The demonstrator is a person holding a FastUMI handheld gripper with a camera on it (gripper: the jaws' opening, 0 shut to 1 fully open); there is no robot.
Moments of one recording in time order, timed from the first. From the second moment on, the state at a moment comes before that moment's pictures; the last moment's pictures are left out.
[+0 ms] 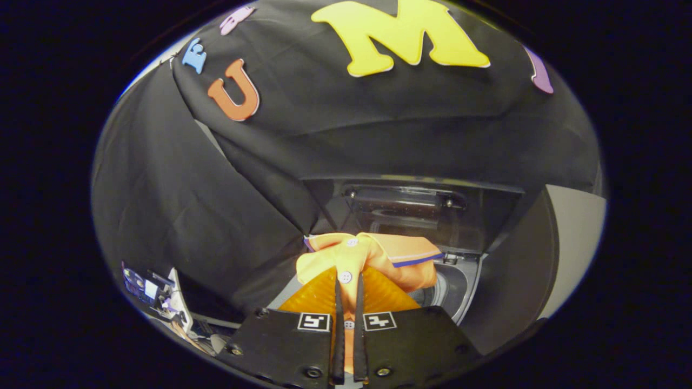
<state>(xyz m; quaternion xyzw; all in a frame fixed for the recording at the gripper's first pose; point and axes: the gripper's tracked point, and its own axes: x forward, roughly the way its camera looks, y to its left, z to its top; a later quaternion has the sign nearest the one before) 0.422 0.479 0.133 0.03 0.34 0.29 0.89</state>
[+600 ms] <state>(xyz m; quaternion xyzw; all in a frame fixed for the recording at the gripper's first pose) 0.461 0.492 0.034 -0.01 0.42 0.24 0.87</state>
